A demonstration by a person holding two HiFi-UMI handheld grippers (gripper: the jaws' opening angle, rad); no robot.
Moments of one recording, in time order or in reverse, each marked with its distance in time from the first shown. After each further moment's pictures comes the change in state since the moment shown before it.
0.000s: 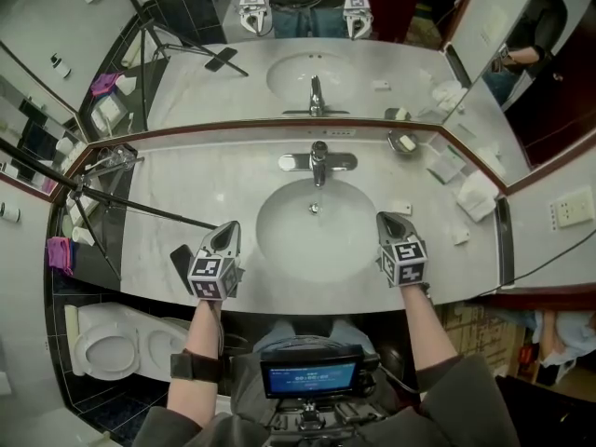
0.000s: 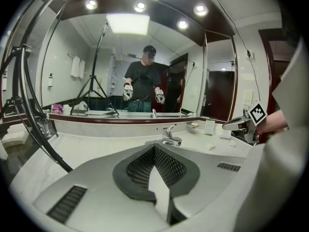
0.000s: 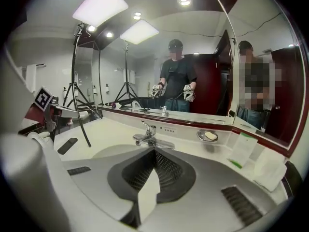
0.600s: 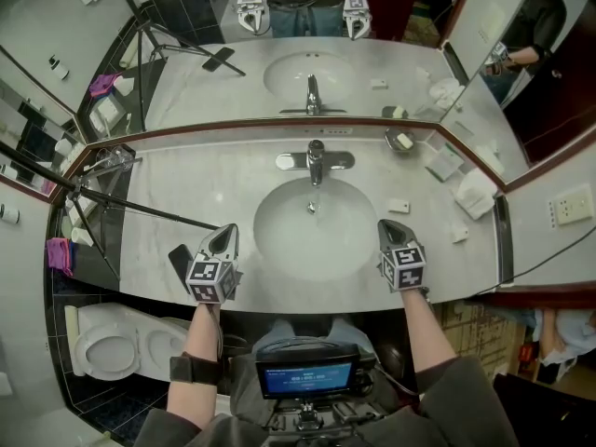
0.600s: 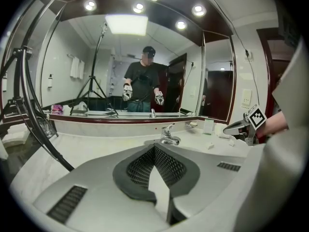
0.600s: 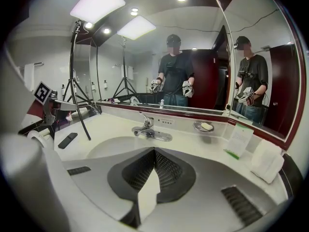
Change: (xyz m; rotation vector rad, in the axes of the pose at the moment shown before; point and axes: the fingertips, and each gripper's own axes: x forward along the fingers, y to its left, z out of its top) left arm -0.006 -0.008 -0.005 0.010 0.000 -0.009; right arm -0.008 -0.009 -0.035 0.012 0.046 -0.009
